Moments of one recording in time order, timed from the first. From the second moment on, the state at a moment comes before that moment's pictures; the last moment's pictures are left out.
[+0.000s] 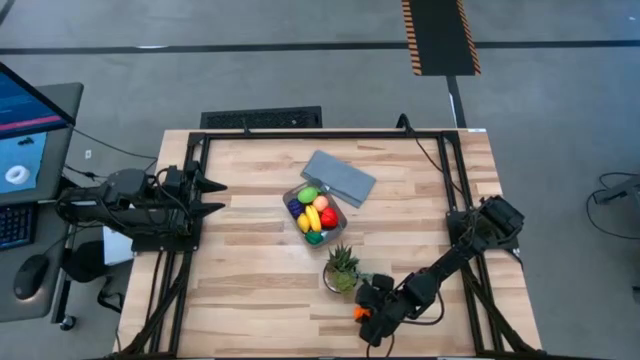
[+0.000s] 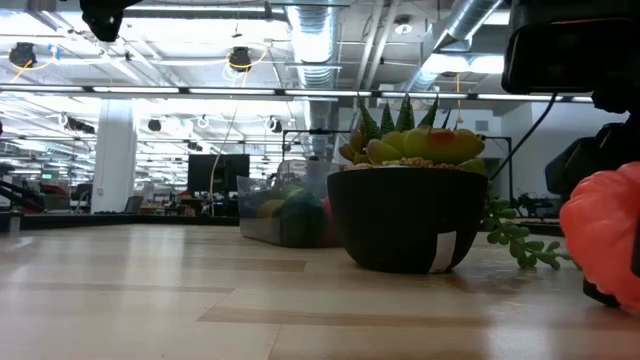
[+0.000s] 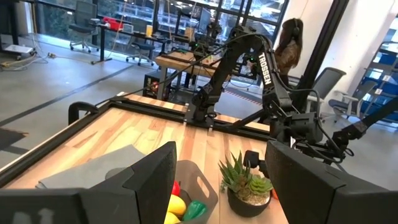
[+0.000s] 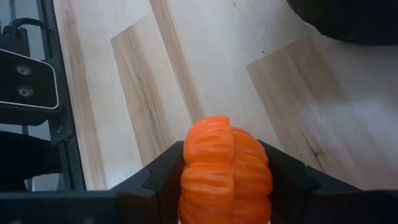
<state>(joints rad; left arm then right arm) -0.10 0.21 0.59 -0.38 -0.14 -0.24 0.73 1.92 1.02 -0.12 0.23 1.05</state>
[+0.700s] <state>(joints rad) -0.10 0.21 0.59 -0.46 -0.17 -0.24 0.75 1.76 1.02 -0.23 0.39 1.07</state>
